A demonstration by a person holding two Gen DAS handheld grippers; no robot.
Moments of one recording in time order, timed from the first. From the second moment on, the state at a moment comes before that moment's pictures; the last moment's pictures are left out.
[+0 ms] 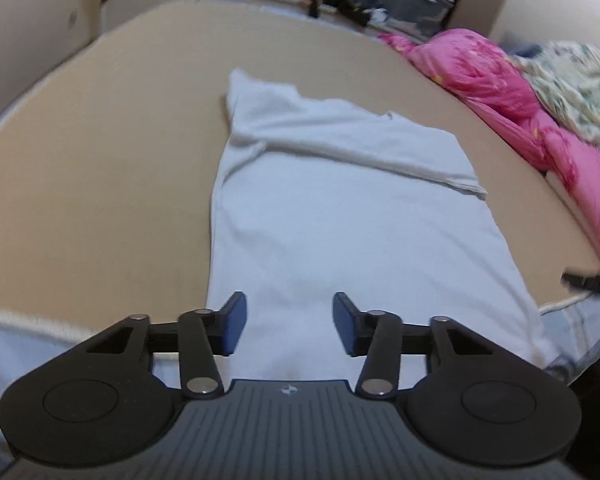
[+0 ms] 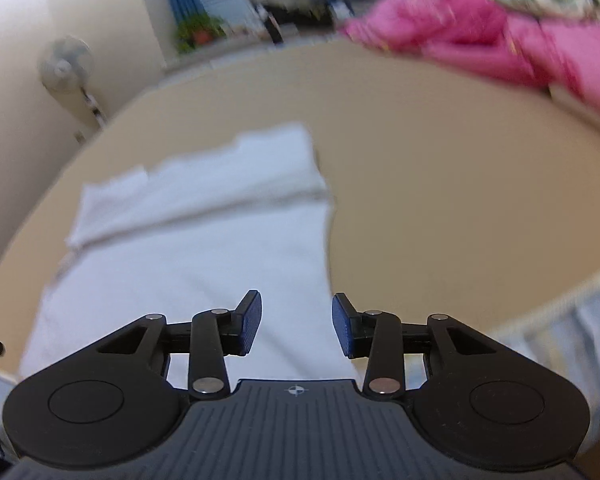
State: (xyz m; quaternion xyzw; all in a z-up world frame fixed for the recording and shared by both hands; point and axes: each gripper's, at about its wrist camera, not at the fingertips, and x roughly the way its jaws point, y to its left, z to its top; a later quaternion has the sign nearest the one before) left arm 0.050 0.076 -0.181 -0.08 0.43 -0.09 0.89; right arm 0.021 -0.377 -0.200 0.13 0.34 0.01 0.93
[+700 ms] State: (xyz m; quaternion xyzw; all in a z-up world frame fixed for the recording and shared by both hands) left arm 0.047 0.120 -0.234 -0.11 0.54 -0.02 0.83; right arm 0.034 -0.402 -0.261 0.18 0.49 -0.01 0.85
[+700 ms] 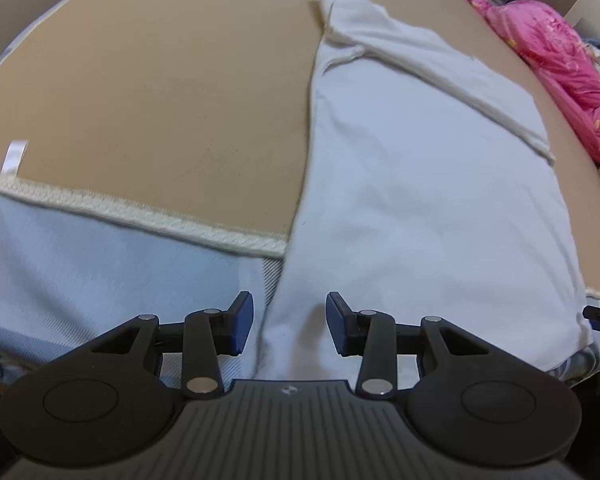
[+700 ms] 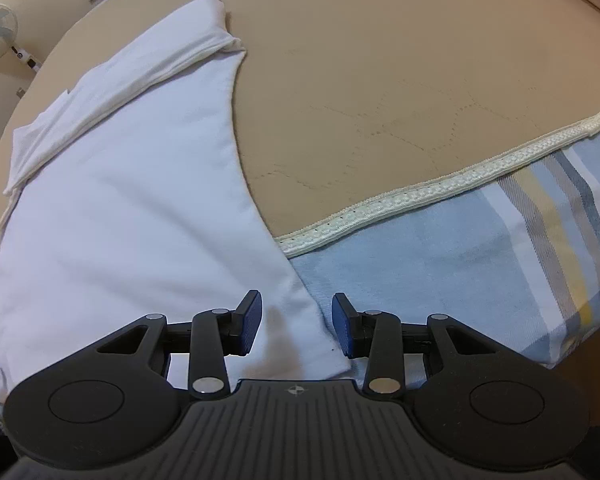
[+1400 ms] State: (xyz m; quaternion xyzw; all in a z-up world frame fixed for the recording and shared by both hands) left arm 0.045 0.098 -0.239 -0.04 0.55 -0.05 0.83; right arm 0.042 -0.389 -0.263 0.15 0.50 0.03 0.85
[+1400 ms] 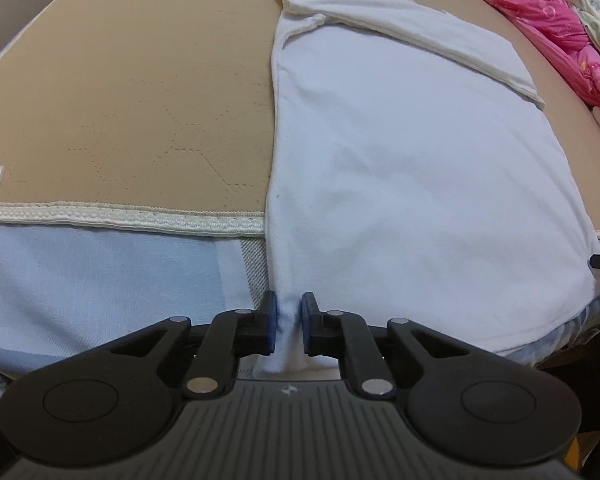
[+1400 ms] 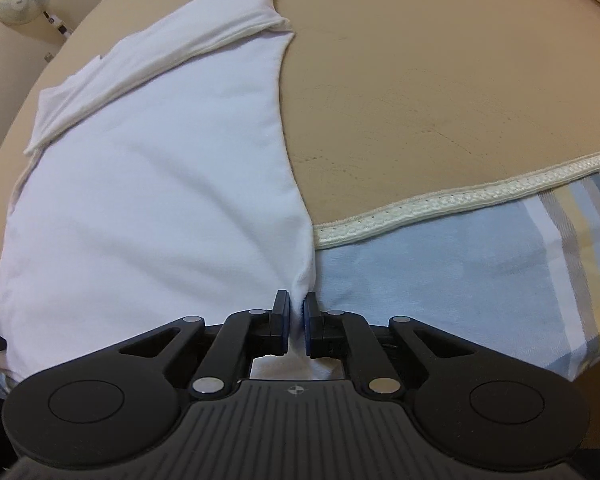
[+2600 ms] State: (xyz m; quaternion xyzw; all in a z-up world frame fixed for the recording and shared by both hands) left arm 0.033 0.107 -0.168 -0.09 0.46 -0.12 0.87; right arm -0.005 -0.398 -0.179 0.20 0.37 0.07 0.90
